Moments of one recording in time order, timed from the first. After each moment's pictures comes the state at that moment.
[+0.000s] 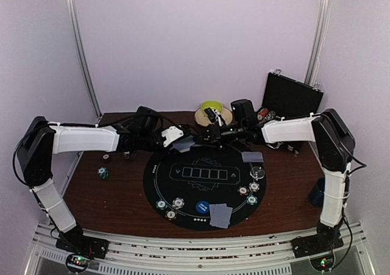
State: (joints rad) left arm -0.70 1.72 1.14 -0.11 0.13 0.61; right arm 0.60 1.99 1.36 0.19 -0.88 0.72
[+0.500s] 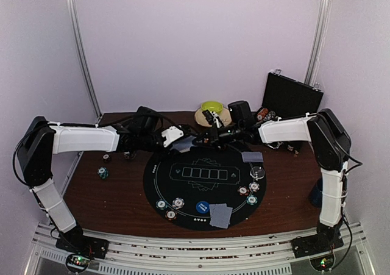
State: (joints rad) left arm -0.70 1.72 1.14 -0.11 0.13 0.61; right arm 0.60 2.04 1.39 0.16 -0.86 0.70
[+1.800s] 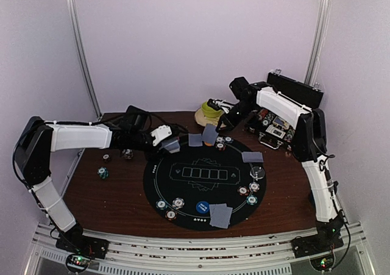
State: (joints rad) left arm -0.58 1.70 1.10 -0.15 0.25 0.65; right arm 0.45 2.40 2.35 -1.04 -0.50 -0.38
